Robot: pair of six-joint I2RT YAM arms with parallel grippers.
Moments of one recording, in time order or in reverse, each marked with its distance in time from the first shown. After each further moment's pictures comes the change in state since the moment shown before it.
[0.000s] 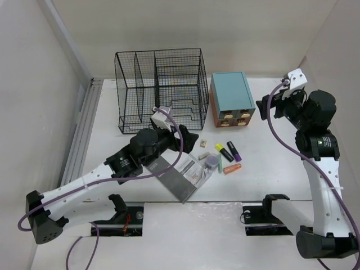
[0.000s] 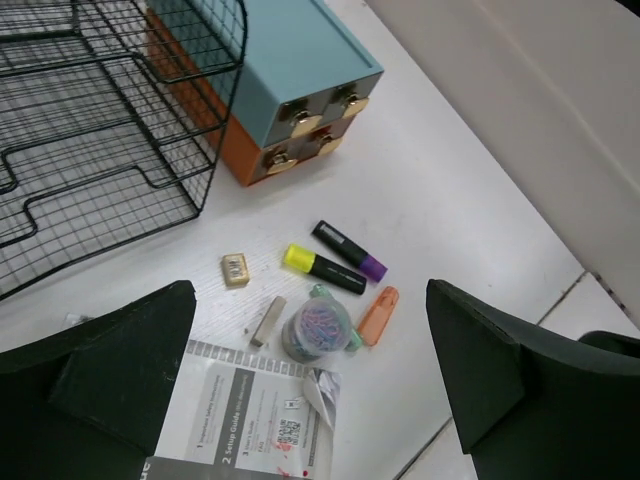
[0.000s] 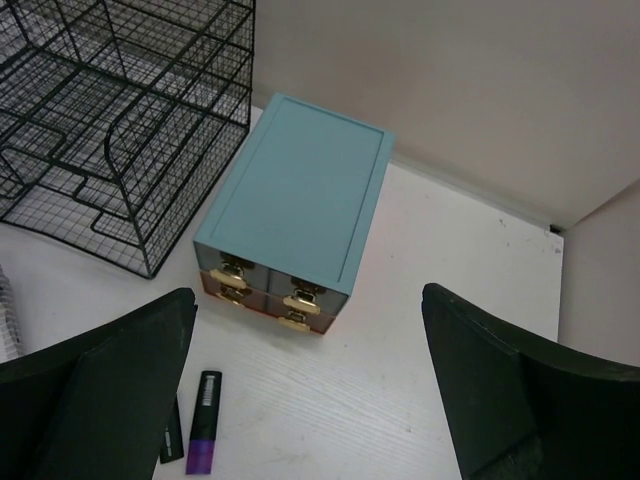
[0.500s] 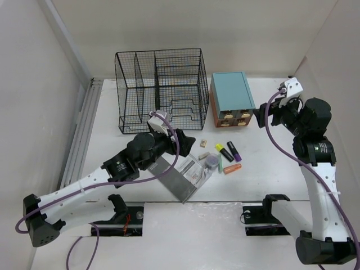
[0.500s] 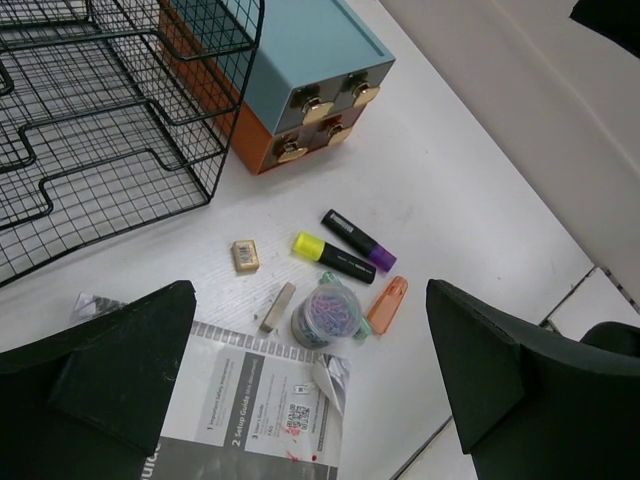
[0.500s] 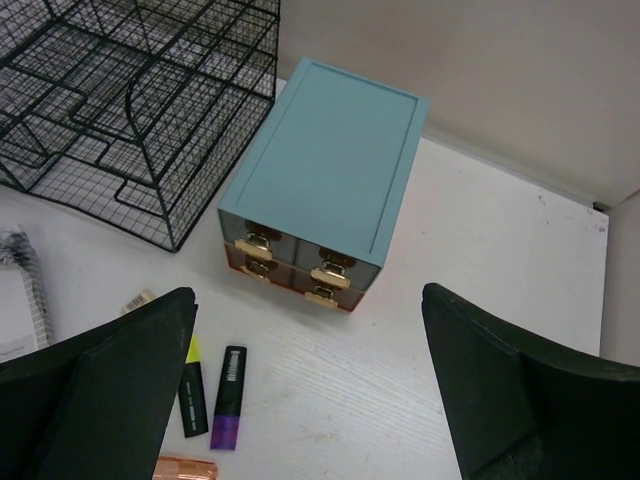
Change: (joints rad) left arm -0.014 -0.064 -0.051 -0.024 -0.051 -0.002; right arm 0.000 -0.064 -0.117 0.015 -0.032 0.029
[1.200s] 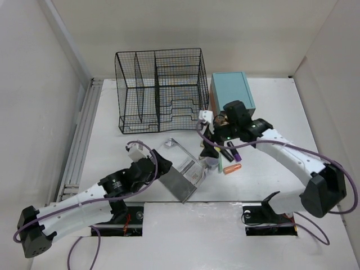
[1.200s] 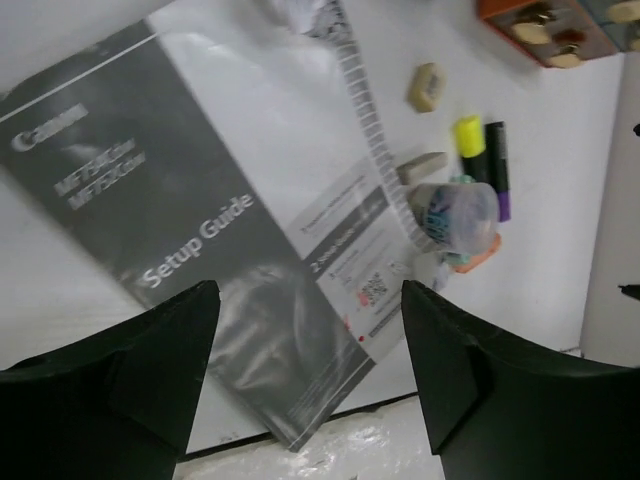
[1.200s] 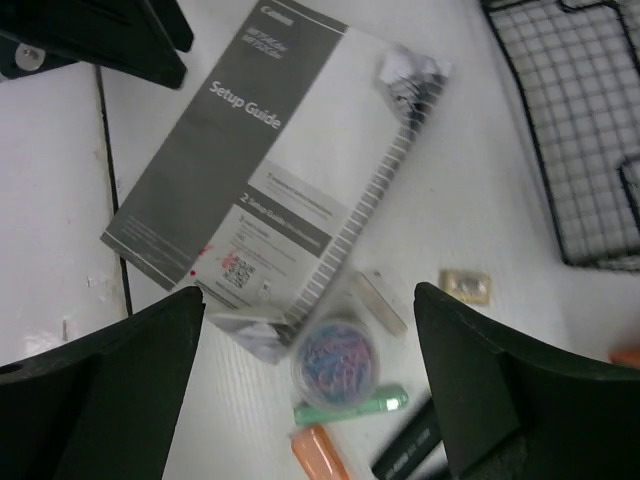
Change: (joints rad) left arm -0.011 -0.243 -0.377 -0.319 -0.166 -0.759; right arm 0.541 0.451 -0.014 -0.137 -0.327 -0.274
